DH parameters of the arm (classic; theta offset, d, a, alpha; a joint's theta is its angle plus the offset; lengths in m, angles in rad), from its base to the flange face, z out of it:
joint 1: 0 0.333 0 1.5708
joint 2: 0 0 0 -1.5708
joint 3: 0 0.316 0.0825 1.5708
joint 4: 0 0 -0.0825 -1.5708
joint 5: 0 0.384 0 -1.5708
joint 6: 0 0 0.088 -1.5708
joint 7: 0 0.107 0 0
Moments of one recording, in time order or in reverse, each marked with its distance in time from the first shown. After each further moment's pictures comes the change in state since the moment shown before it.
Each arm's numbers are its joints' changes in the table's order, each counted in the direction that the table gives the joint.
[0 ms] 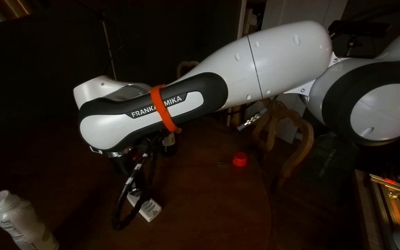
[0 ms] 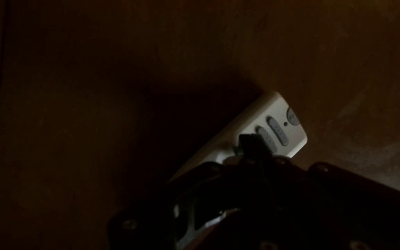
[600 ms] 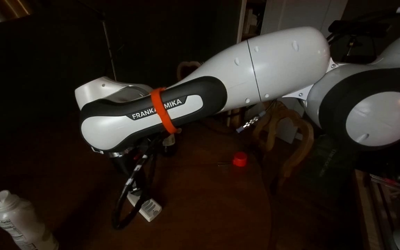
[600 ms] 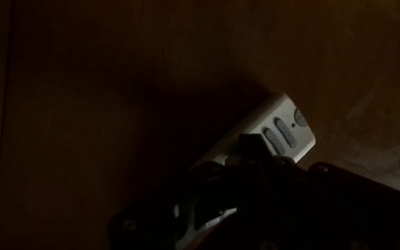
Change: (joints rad) arm 0.001 -0.026 -0.006 0.040 0.000 0.018 0.001
